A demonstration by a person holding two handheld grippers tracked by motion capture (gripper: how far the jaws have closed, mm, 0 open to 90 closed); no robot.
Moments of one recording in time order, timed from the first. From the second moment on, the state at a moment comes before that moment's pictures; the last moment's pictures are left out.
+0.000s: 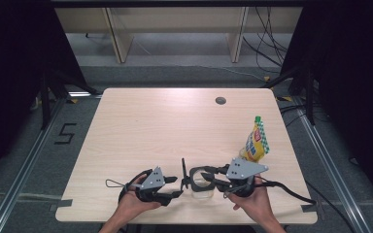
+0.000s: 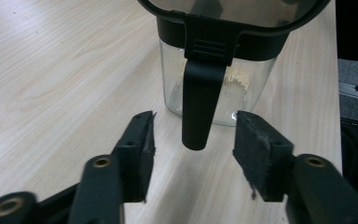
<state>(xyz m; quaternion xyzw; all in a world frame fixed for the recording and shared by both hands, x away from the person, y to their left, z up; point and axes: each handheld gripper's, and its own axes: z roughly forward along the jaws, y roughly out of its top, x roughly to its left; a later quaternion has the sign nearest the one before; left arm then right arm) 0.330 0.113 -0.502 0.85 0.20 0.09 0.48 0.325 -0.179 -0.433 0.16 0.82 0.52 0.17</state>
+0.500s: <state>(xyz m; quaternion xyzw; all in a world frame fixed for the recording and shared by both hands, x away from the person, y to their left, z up) 0.306 0.127 -0.495 0.84 0.26 0.09 0.47 0.302 -0.247 -0.437 0.24 0.81 0.49 0.20</state>
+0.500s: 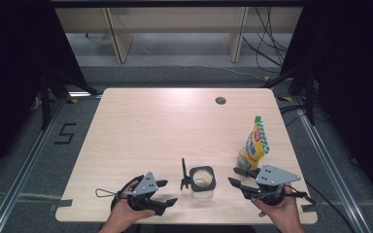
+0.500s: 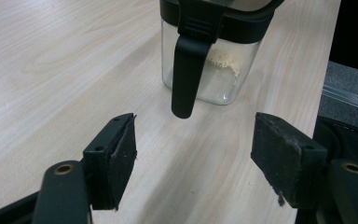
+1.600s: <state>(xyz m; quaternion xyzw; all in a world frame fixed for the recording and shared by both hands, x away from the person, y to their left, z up) 0.288 0.122 -0.503 0.84 0.30 0.11 0.44 0.303 -0.297 -0.467 0.39 0.79 0.43 0.22</state>
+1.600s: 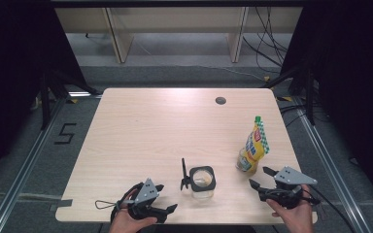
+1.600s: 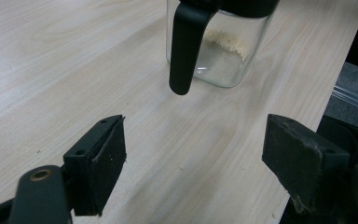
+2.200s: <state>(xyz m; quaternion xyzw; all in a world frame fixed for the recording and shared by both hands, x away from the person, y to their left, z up) 0.285 0.112 -0.508 0.85 0.28 0.11 0.43 0.323 -0.290 -0.471 0.42 0.75 0.45 0.25</state>
